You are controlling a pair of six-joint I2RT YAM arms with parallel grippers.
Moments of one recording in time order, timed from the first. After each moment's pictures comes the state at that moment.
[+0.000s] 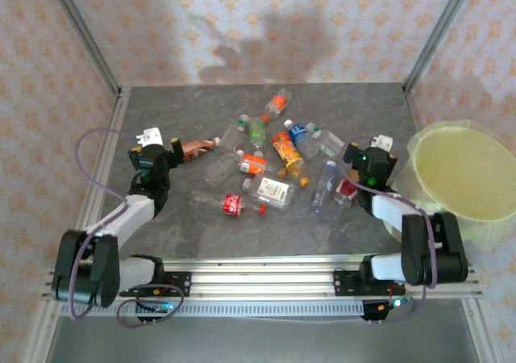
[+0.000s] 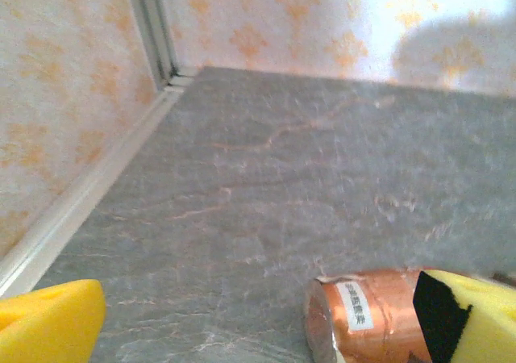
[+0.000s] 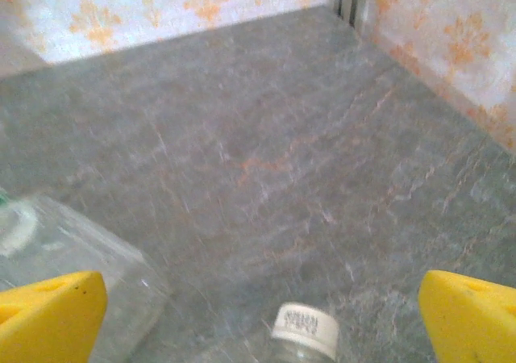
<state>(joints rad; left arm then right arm) -0.07 1.18 0.52 0.31 -0.43 -0.14 0.05 1.30 0.49 0.42 0.31 0.22</state>
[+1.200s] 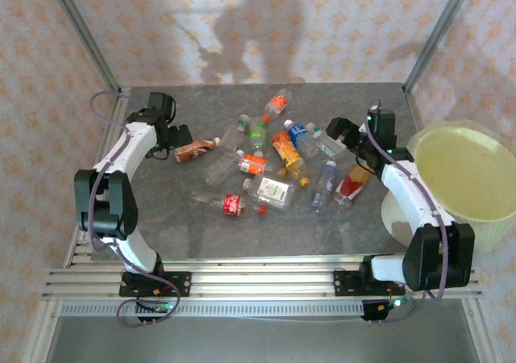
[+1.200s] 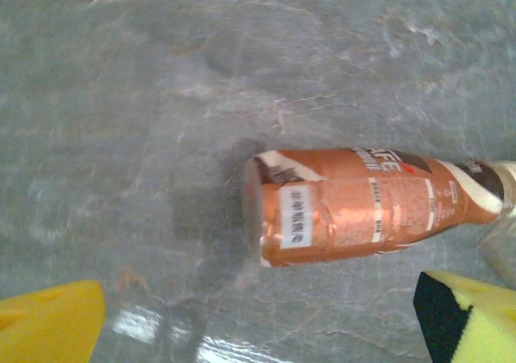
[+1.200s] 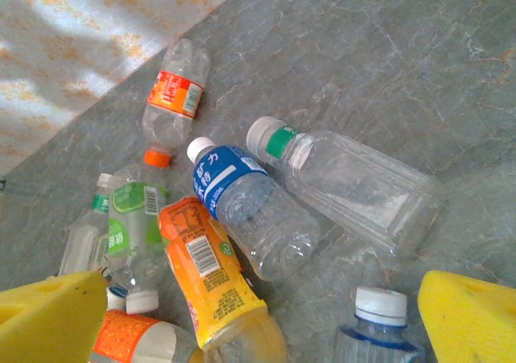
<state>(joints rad) 0.00 1.71 1.37 -0.81 -0.13 -0.40 0.06 1.29 0.97 -0.34 -0.22 0.58</state>
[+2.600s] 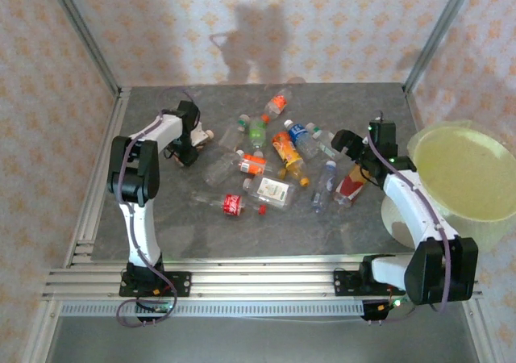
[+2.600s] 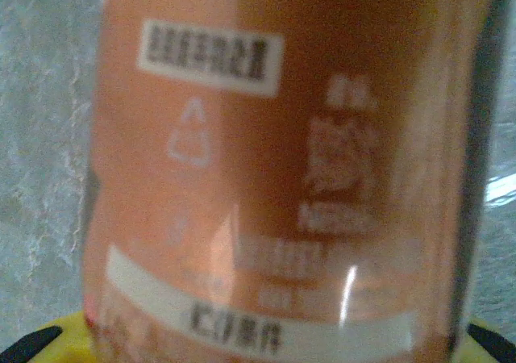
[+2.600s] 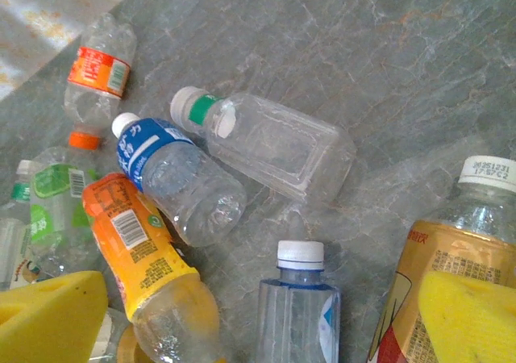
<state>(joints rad) -0.07 2.08 1.53 -0.89 -0.21 0.52 0.06 1.21 0.91 -0.44 -0.10 0.56</state>
